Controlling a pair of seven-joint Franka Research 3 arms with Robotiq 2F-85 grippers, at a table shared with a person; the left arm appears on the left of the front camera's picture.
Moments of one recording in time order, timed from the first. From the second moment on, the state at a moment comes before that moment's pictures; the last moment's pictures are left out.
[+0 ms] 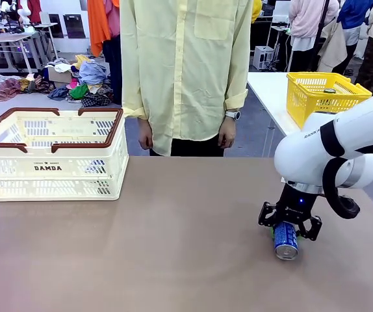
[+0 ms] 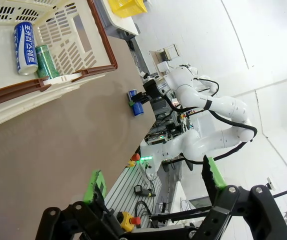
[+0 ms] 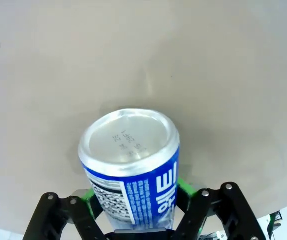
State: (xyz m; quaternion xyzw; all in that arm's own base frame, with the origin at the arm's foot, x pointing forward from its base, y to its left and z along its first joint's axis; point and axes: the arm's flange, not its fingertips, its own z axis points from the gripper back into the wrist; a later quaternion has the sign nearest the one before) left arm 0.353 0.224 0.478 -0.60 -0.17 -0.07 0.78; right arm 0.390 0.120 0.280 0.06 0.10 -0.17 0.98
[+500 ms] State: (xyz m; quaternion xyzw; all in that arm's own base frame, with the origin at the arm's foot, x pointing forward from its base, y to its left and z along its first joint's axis) left arm 0.353 0.224 0.478 -0.60 -0.17 -0.07 0.78; right arm 0.391 0.121 0.278 0.05 0.10 -0.16 0.98
